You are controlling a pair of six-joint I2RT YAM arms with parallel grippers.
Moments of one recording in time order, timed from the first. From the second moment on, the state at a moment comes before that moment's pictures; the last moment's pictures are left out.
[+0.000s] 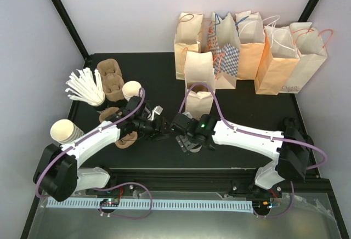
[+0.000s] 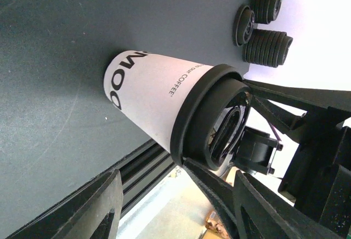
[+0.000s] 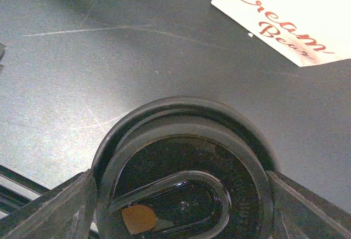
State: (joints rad) left arm -0.51 1.23 0.70 -0.36 0.82 -0.91; right arm 1.13 1.52 1.20 -0.97 0.29 0.52
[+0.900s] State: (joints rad) left arm -0.68 1.51 0.95 -0.37 0.86 -0.80; right arm 1.08 1.30 0.94 -0.73 0.25 0.53
